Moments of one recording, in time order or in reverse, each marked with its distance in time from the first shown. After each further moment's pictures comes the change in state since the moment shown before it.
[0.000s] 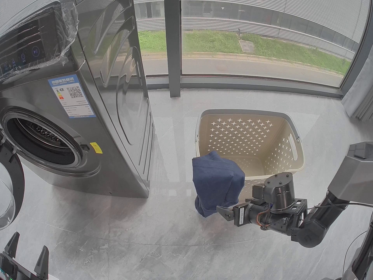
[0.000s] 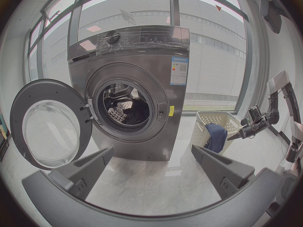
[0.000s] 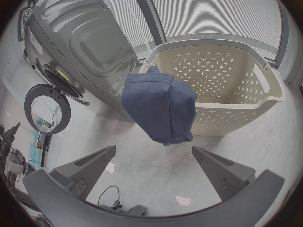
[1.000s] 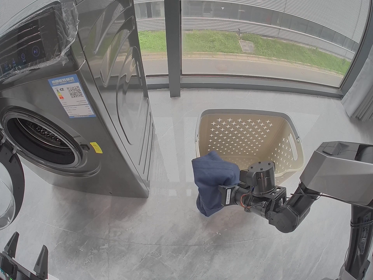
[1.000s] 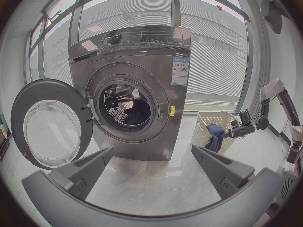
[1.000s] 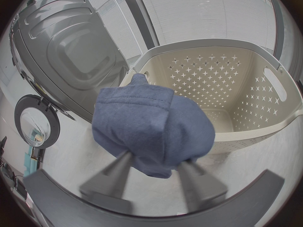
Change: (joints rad) left arm 0.000 0.000 0.000 -0.001 0.010 -0.003; right arm -0.065 0.206 -0.278 -0.023 -0.007 -0.006
